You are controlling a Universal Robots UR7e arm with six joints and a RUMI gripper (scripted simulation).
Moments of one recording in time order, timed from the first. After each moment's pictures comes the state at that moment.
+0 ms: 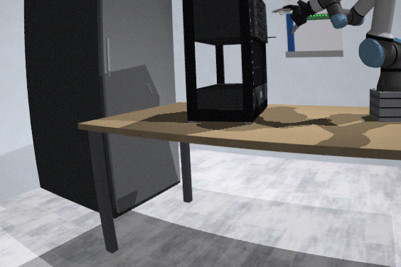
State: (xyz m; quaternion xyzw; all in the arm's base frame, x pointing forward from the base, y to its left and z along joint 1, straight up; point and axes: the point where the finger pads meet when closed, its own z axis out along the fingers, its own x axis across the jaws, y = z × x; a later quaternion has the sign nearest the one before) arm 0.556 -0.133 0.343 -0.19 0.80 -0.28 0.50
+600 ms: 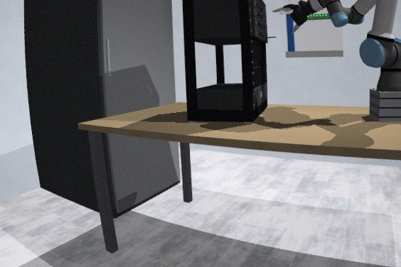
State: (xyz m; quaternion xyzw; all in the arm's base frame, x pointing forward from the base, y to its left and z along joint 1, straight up) arm 0.552 -0.130 0.343 -0.16 0.81 -0.26 0.50
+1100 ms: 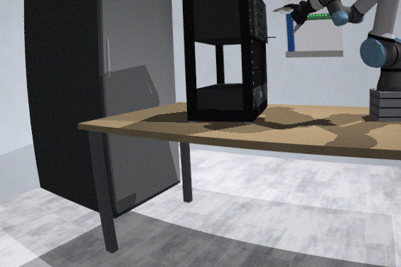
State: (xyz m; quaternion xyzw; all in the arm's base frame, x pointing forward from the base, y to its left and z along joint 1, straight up) arm 0.548 -0.128 0.343 -0.13 0.82 -0.25 0.50
